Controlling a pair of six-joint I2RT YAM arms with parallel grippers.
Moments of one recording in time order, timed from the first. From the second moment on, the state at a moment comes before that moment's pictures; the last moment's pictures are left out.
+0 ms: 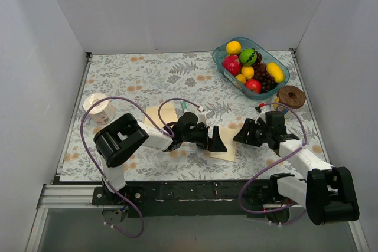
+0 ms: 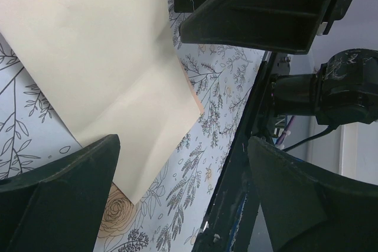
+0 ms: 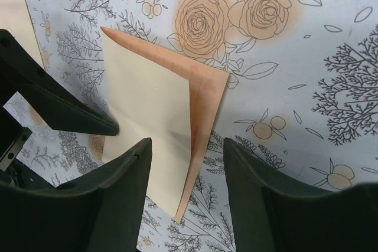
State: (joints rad) left arm -0.91 1.84 0.76 0.60 0.51 -0.75; right arm 0.16 1.09 0.37 -0.15 -0.46 0.41
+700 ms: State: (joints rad) left arm -0.91 1.86 0.79 0.60 0.51 -0.75; right arm 0.16 1.19 0.42 -0.06 -0.51 0.36
